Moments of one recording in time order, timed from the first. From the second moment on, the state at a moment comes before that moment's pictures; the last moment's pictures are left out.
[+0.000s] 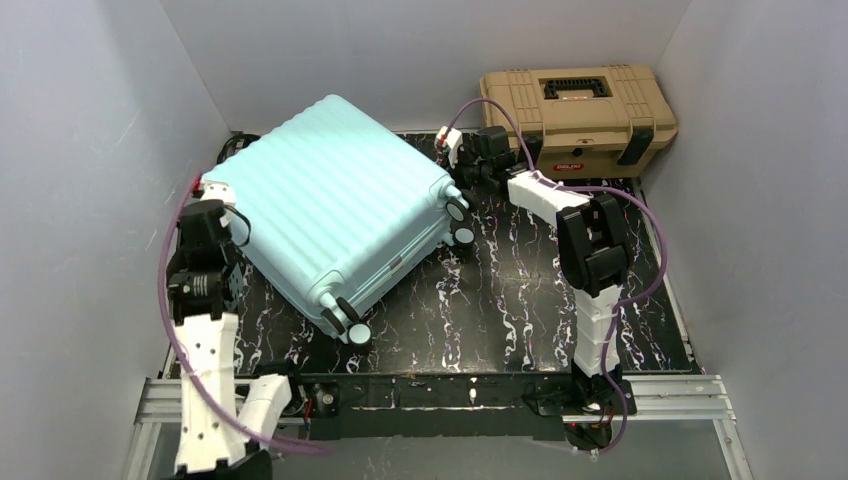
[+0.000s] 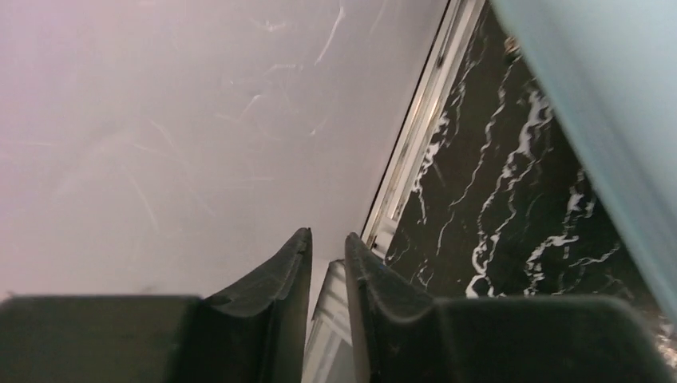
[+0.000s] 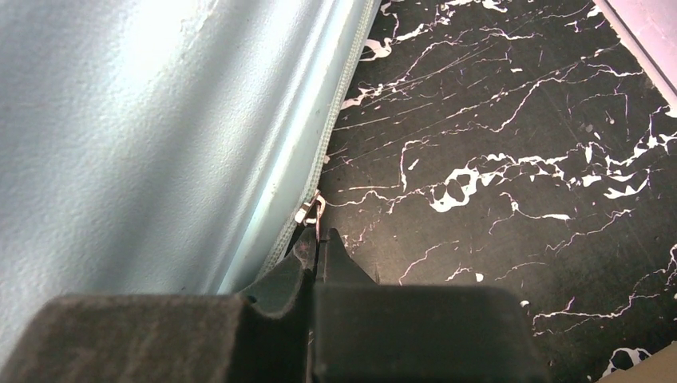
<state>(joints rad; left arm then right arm) 0.08 0.80 1.14 -0.92 -0.66 0.43 0.44 2.08 1.56 -0.06 -0.65 -0.37</state>
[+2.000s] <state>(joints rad) 0.15 1.84 1.60 -0.60 -0.31 0.20 0.47 1.92 1.33 0.06 -0.34 -0.34</state>
